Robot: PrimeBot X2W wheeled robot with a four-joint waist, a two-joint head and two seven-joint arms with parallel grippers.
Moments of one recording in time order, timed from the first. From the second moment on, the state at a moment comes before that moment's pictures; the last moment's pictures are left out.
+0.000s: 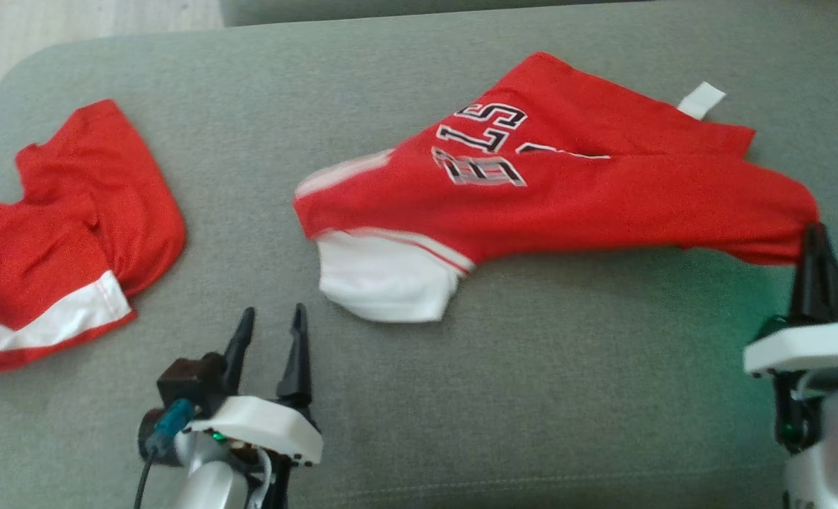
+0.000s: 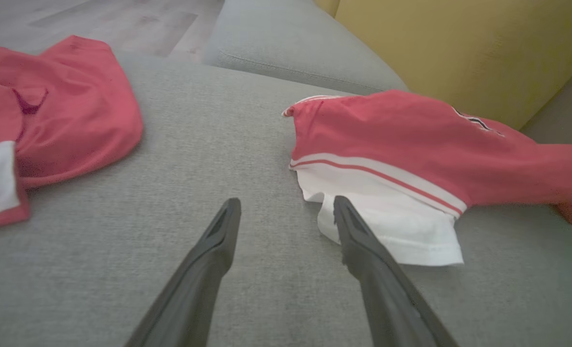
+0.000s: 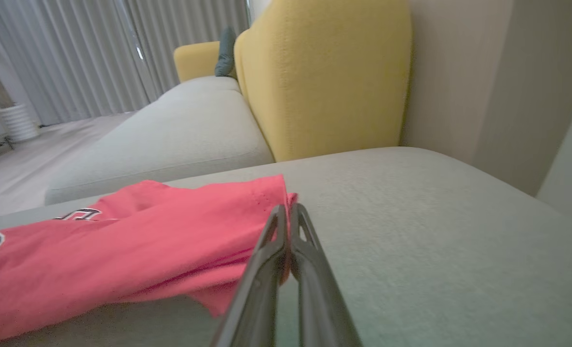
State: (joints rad) left arm -0.07 0.04 -0.28 0.30 -0.32 0.06 -0.26; right arm -0.25 -0.08 -0.23 0.43 0.13 0.12 -0.25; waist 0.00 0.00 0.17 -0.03
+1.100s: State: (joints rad) left arm -0.23 0.04 -0.39 0.48 -0.49 -0.12 -0.26; right arm -0.28 -0.07 -0.16 0.42 0.12 0.12 -0.25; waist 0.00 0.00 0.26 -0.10
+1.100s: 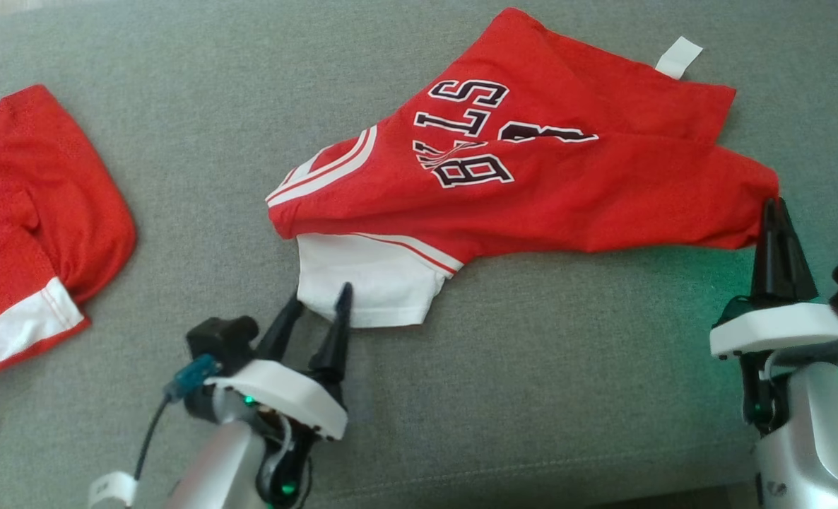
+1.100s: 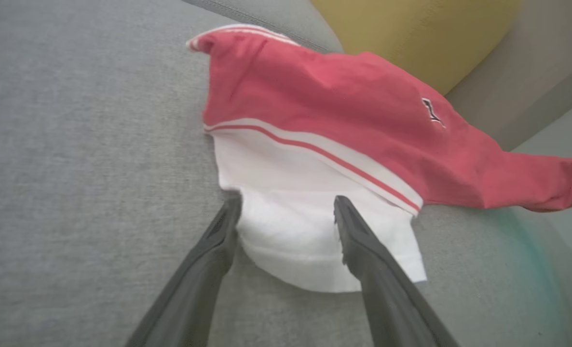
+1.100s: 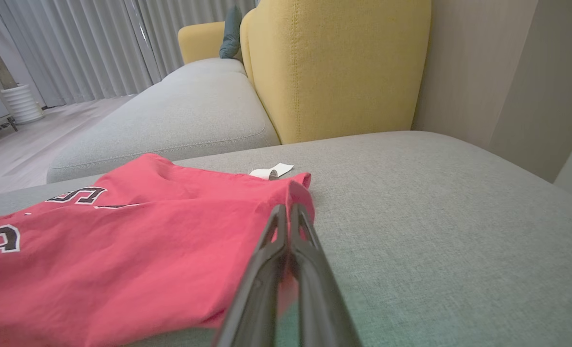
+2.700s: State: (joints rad) left arm -0.47 0.15 -0.26 0.06 -0.42 -0.12 -0.26; right arm -0.45 -0.19 -0.01 0.23 0.29 0.12 -0.26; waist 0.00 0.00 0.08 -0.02
